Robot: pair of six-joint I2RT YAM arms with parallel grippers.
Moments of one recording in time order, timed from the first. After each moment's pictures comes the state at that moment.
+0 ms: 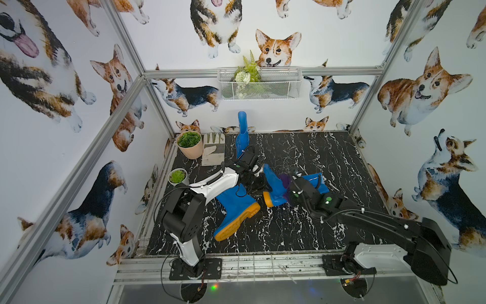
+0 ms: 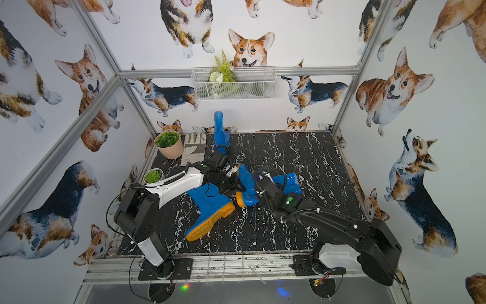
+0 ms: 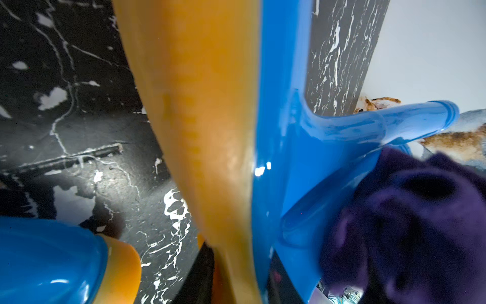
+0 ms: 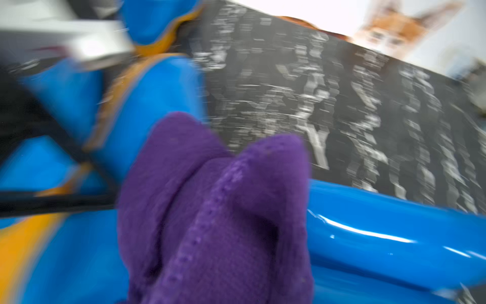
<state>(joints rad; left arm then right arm) -0.60 1.74 1.22 -0.57 0.64 -0.77 0.82 1.12 0.75 -0.41 0.51 0.34</state>
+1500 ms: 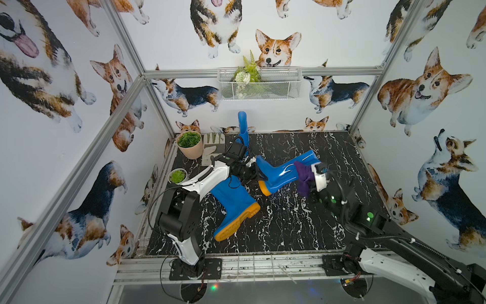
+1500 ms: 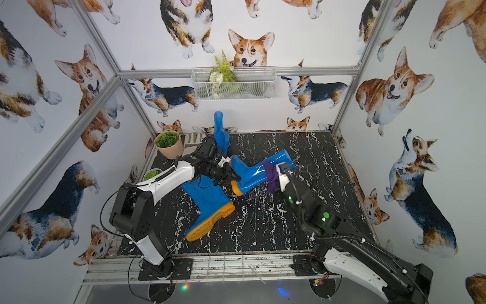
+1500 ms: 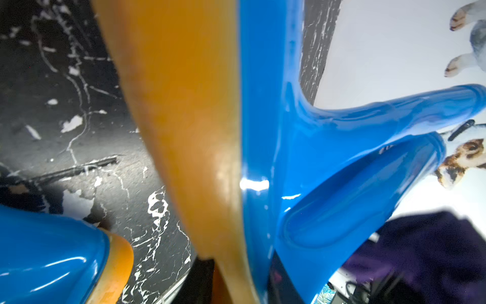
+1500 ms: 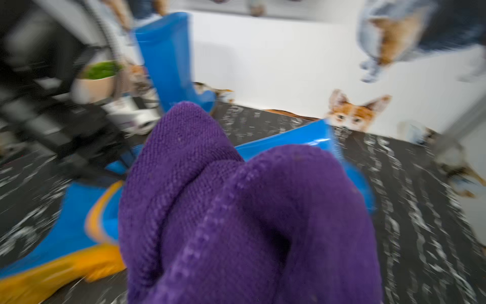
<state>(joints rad) -0.48 1.75 1.31 -0.61 0.78 -0.79 1.02 0.78 0.73 -0.37 0.48 0.20</state>
